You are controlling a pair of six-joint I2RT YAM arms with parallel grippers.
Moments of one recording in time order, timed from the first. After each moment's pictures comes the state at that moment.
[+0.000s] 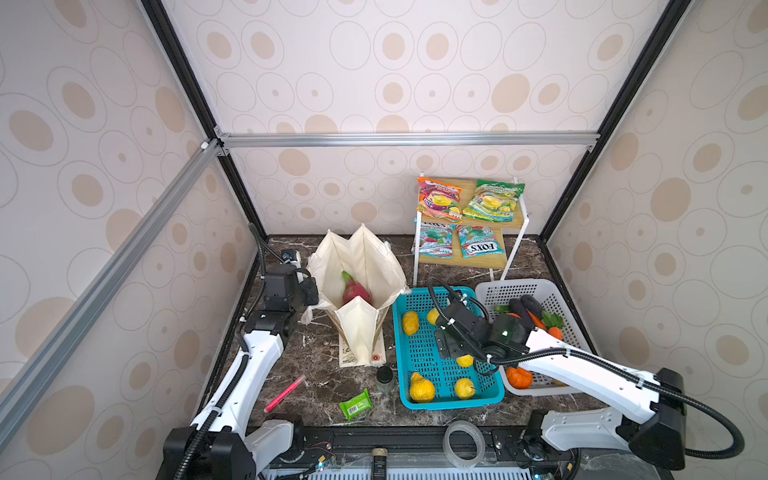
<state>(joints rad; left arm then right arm) -0.06 1.11 0.87 -0.30 -0.10 -0.15 0.95 1.30 1.05 -0.97 0.39 0.65</state>
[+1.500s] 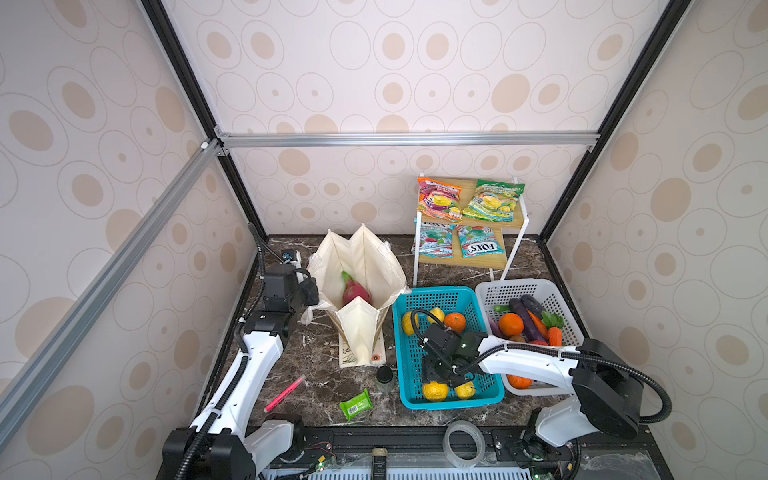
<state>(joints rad) -0.06 1.10 0.87 -0.31 -0.08 -0.15 0.95 1.50 0.86 -0.67 0.03 0.98</state>
